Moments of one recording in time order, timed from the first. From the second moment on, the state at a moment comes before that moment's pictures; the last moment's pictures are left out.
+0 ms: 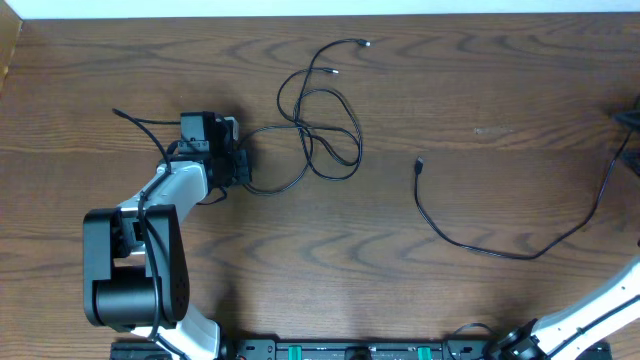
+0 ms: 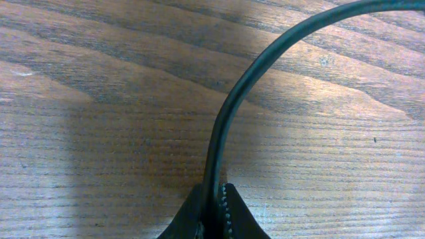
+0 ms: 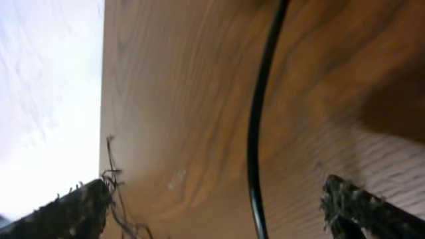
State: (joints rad) left arm 0.04 1.79 0.91 -0.27 0.21 -0.08; right arm -0.83 2.30 1.84 -0.93 -0.86 0.18
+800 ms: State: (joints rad) left arm 0.04 1.79 0.91 -0.27 0.21 -0.08; right arm -0.47 2.30 1.84 -1.00 -0.67 -0.21
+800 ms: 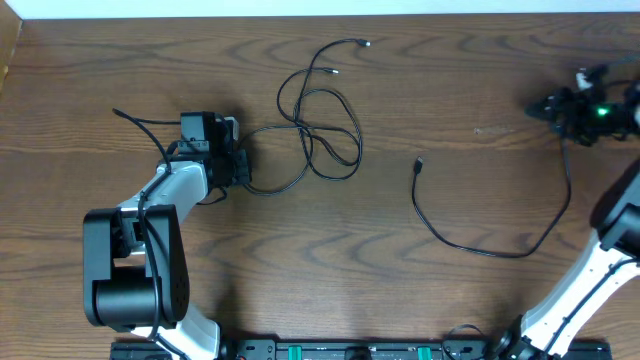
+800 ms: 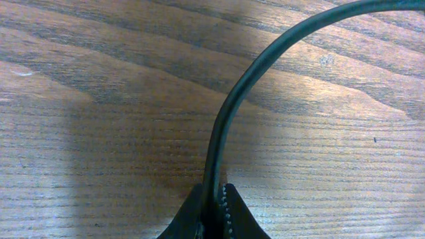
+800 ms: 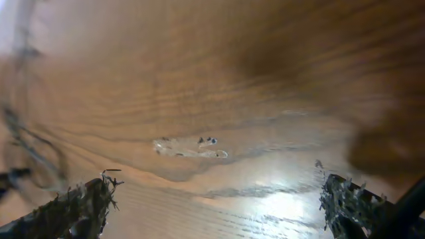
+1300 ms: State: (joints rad) left arm 0.04 1.79 0.91 -0.27 0.21 -0.09; right arm -0.26 2.30 1.84 -1.01 -0.17 -0.19
